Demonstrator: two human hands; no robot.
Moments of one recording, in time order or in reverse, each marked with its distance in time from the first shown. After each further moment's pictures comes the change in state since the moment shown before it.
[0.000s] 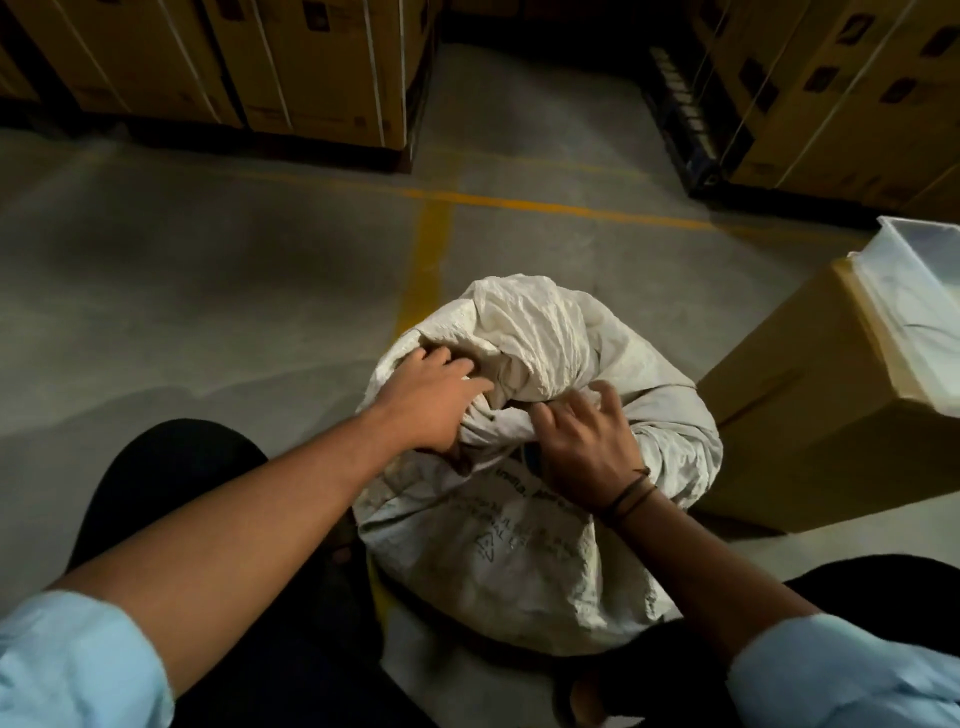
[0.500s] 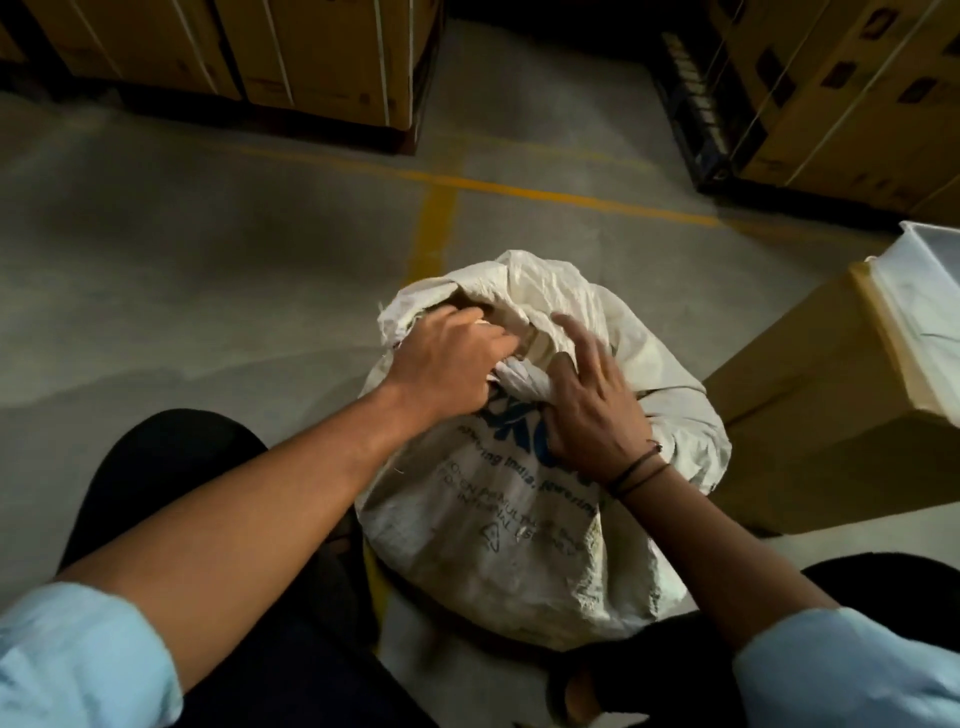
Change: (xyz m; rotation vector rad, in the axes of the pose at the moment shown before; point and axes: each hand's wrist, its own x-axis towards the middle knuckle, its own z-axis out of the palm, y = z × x) left_hand 0.003 -0.002 -0.021 -0.051 0.557 0.013; right_hand 0.035 0.007 -0.012 0.318 -0.054 0.127
